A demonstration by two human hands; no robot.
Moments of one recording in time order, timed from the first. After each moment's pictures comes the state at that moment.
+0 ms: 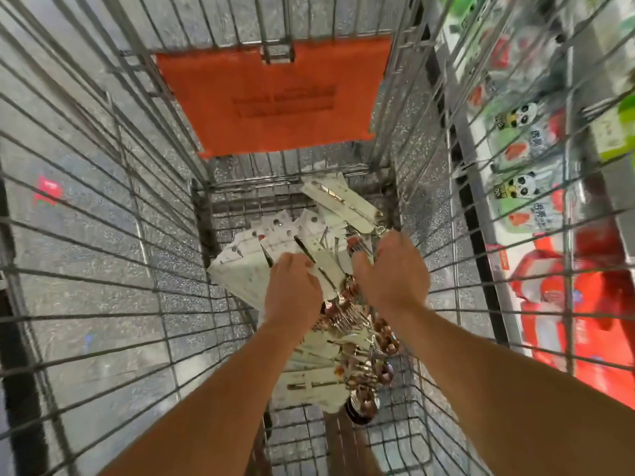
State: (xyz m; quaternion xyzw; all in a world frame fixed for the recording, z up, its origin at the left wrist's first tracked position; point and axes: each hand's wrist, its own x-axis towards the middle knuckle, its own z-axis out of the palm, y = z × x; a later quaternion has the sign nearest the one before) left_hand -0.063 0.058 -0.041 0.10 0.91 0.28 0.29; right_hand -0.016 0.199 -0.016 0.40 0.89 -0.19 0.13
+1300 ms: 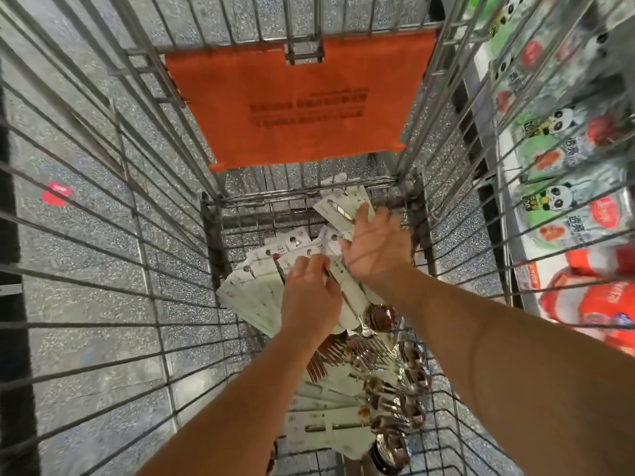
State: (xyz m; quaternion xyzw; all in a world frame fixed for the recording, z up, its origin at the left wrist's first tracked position) left_hand -0.076 0.062 -0.073 0.09 0.90 0.30 0.30; right_hand -0.096 0.200 -0.067 0.21 0.92 0.02 0.34
